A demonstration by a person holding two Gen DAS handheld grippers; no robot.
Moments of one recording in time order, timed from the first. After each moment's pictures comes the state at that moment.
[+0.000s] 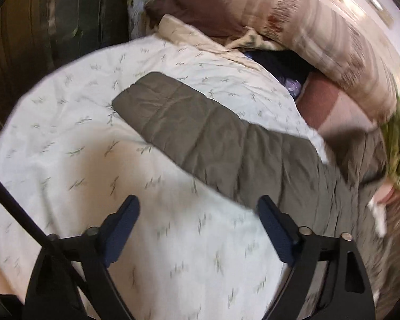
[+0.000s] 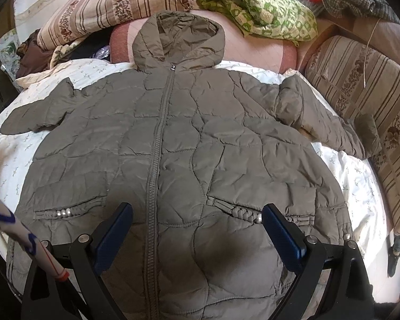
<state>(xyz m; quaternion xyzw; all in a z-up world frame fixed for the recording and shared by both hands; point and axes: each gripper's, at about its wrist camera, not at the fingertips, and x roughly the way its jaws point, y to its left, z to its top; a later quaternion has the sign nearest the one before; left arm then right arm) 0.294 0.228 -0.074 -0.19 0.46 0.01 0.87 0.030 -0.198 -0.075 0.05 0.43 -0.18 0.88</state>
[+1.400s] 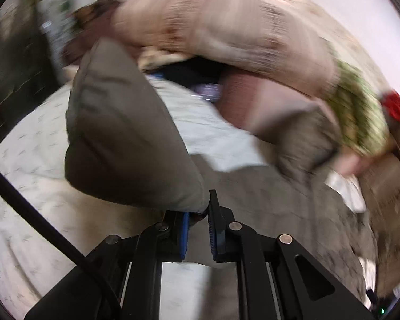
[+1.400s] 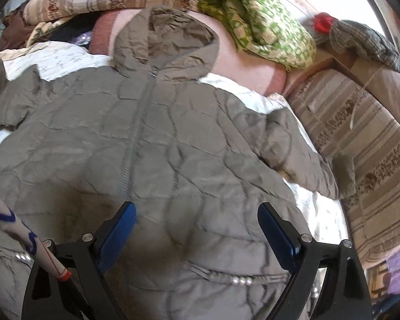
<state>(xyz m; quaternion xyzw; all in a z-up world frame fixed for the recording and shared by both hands) 0.296 0.083 0.000 -0.09 0.40 -0.15 0.90 0.098 -0.206 -0.069 -0.06 0.44 -0.26 0.86</state>
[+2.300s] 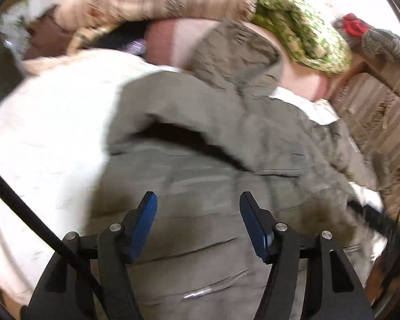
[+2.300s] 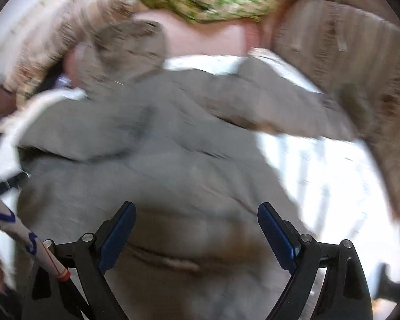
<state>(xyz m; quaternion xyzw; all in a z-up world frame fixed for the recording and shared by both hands) 0.146 -0.052 -0.059 0.01 0.43 -0.17 0.89 0.042 -0.320 -0.062 0.16 0.41 -0.18 0.88</state>
